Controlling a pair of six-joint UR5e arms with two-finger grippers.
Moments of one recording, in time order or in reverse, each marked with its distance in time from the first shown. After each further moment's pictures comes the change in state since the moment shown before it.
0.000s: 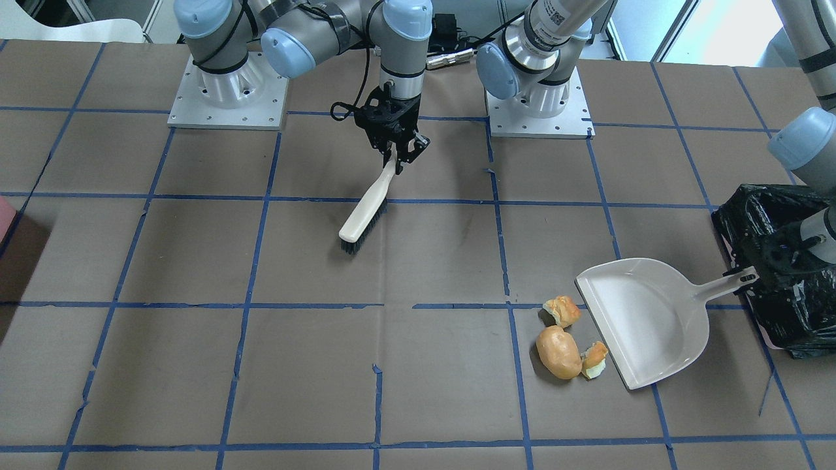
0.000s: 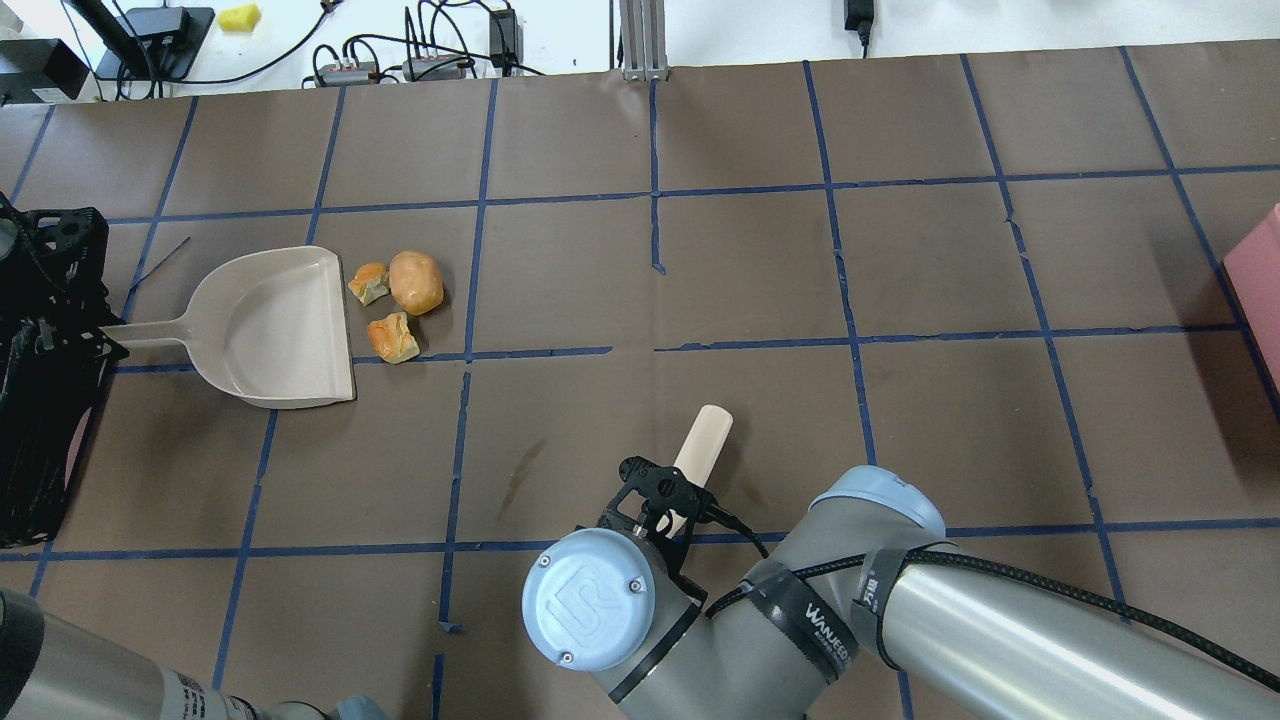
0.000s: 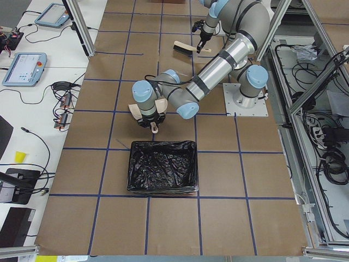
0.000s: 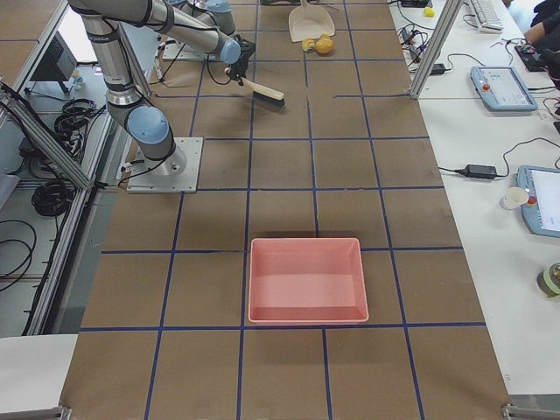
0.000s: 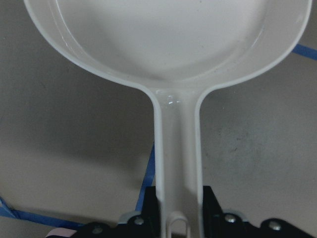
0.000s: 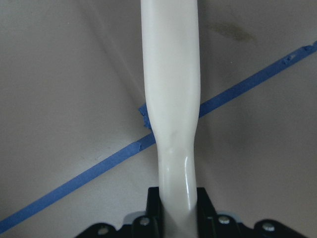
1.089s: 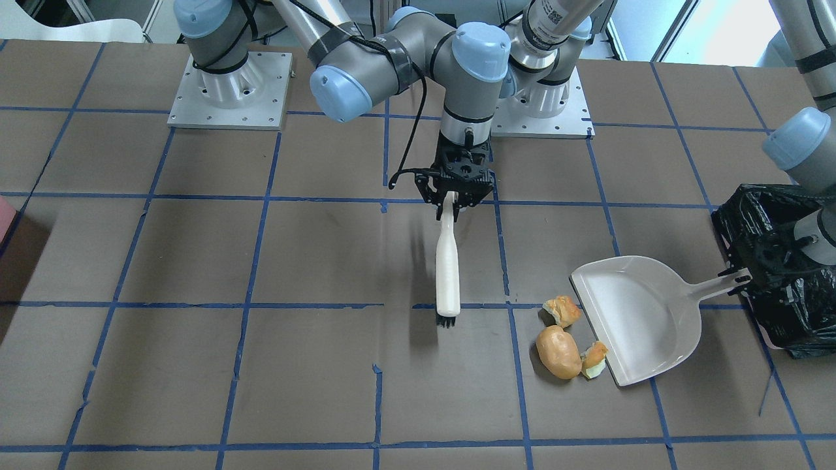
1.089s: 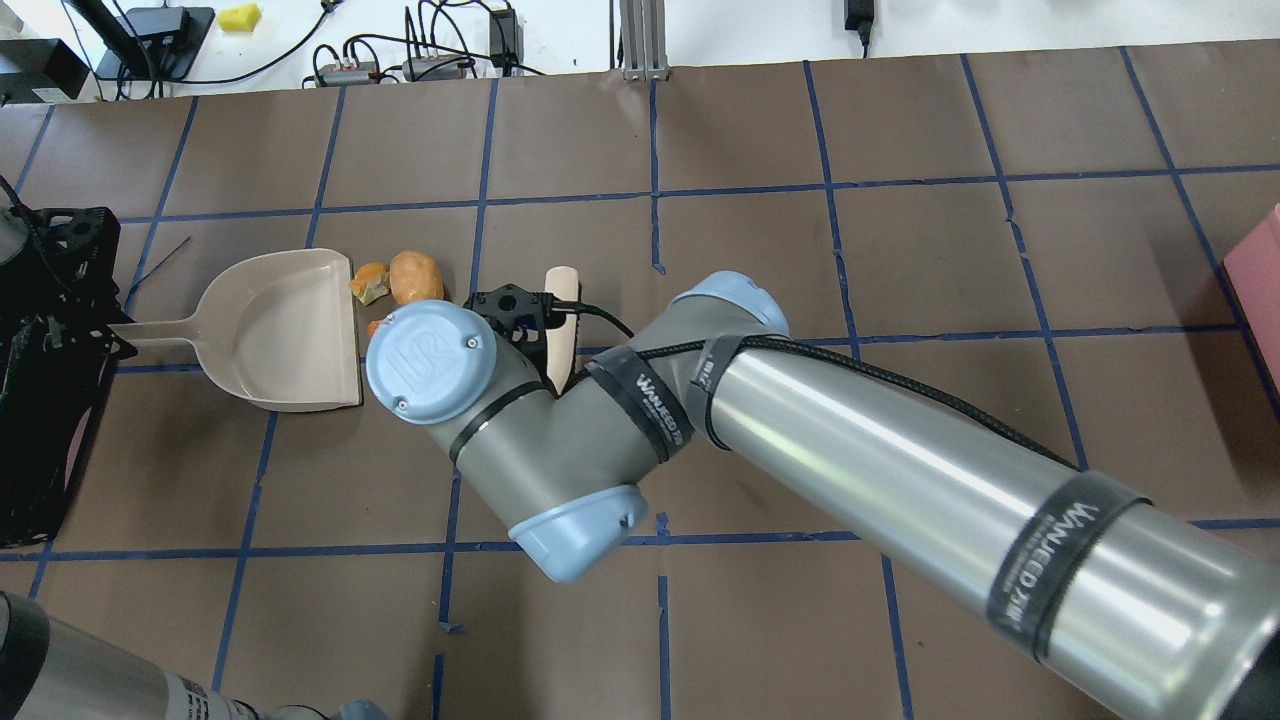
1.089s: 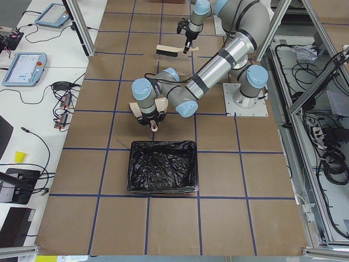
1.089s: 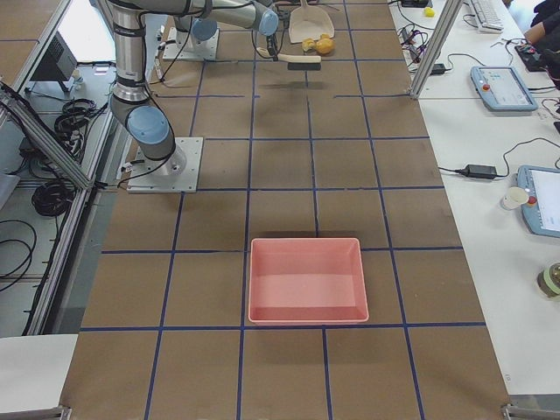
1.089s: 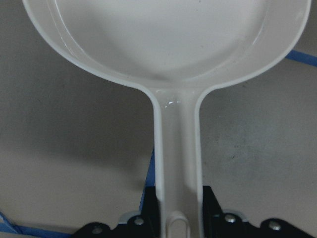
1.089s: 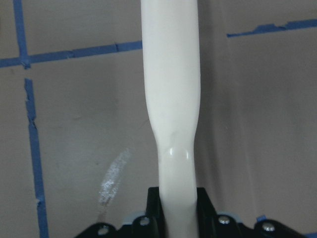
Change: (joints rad) left arm -0.018 0.003 -0.005 -0.003 0.003 0.021; right arm -0.045 0.294 -0.538 0.228 -0.001 -0.519
